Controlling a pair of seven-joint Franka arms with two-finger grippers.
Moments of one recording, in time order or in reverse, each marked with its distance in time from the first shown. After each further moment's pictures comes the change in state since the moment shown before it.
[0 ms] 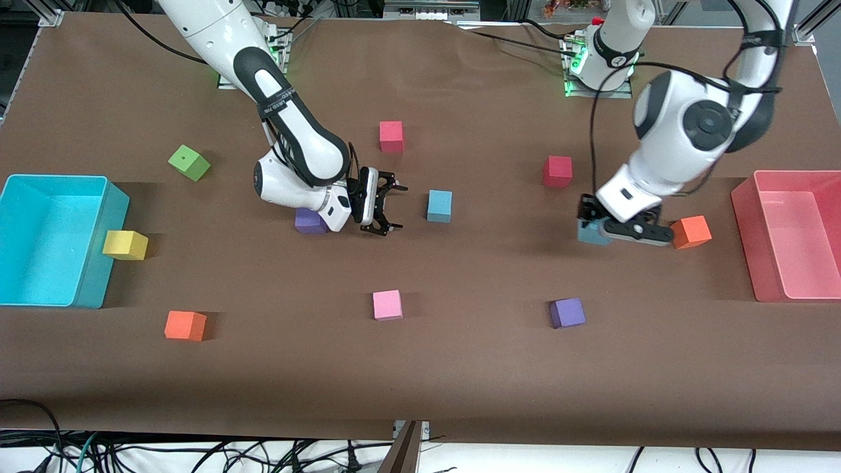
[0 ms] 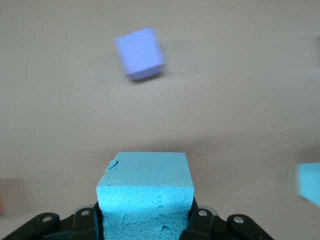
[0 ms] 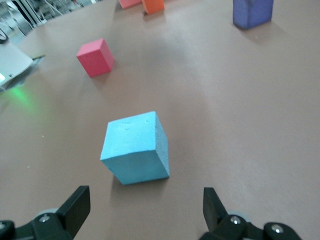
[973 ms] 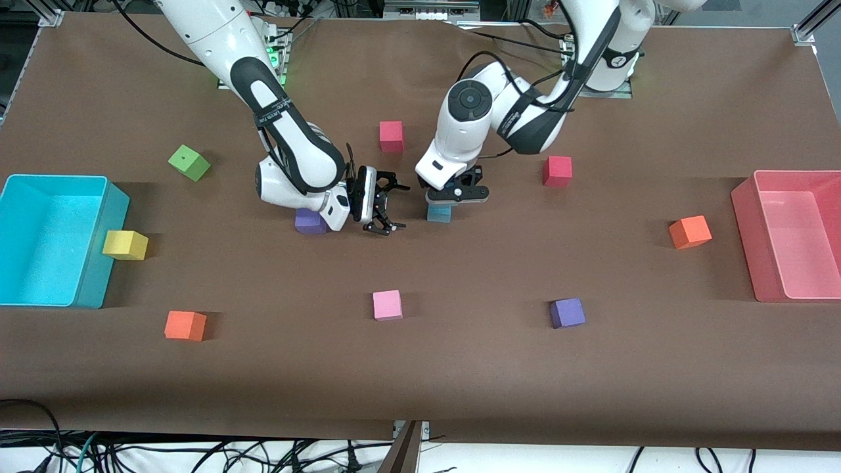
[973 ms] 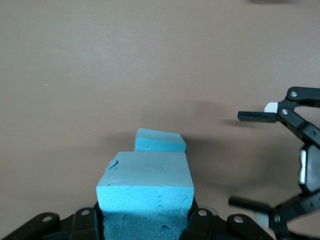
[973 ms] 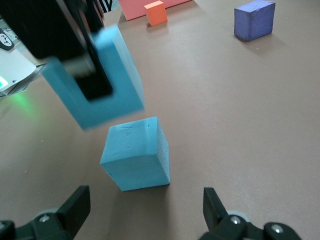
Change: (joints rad) left arm -0.401 0.338 -0.067 0.230 -0.005 0.084 -0.677; right arm -0.005 0.012 -0.001 0.000 0.057 -0.017 -0.075
